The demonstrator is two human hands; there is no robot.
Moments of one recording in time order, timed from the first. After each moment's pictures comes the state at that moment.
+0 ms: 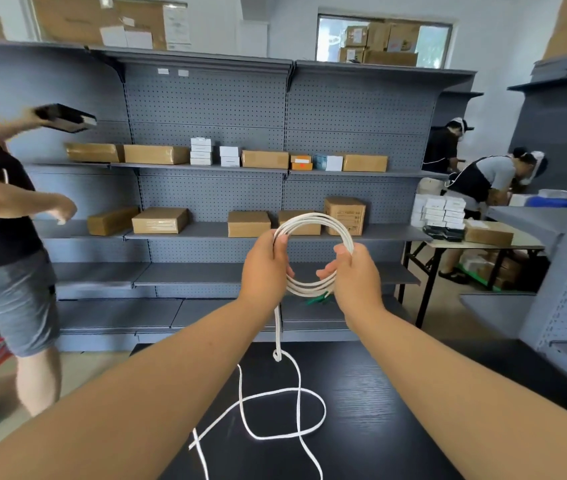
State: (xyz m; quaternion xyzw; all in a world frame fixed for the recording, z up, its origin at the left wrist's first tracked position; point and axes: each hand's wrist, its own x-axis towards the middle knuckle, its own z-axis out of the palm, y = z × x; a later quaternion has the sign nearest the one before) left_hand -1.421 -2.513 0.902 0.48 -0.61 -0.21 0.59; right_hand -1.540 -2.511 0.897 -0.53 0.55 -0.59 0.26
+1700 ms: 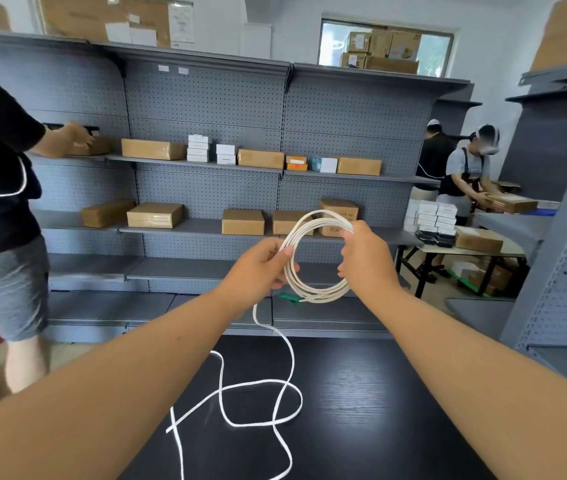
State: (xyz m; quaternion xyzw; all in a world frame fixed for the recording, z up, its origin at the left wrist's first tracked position) left_hand -1.433 -2.494 0.896 0.41 -0.66 -0.38 0.49; right_hand -1.601 -2.508 0.918 -0.67 0.60 -0.43 0.09
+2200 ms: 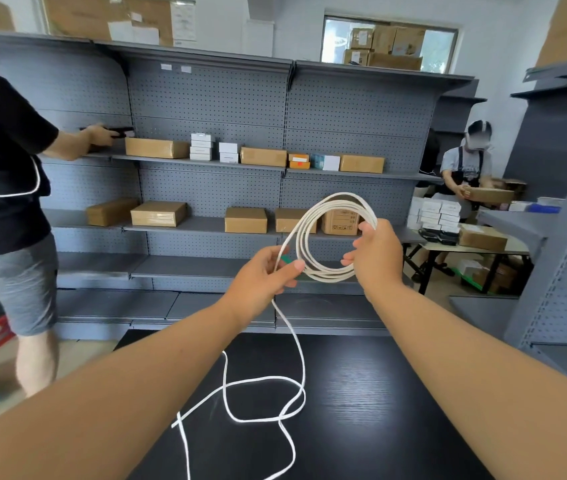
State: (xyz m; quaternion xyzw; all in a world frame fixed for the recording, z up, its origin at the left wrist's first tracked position) left_hand -1.432 -2.480 0.884 0.41 -0.63 -0.42 0.51; right_hand -1.600 -2.502 0.925 -0.55 0.58 -0.57 0.19
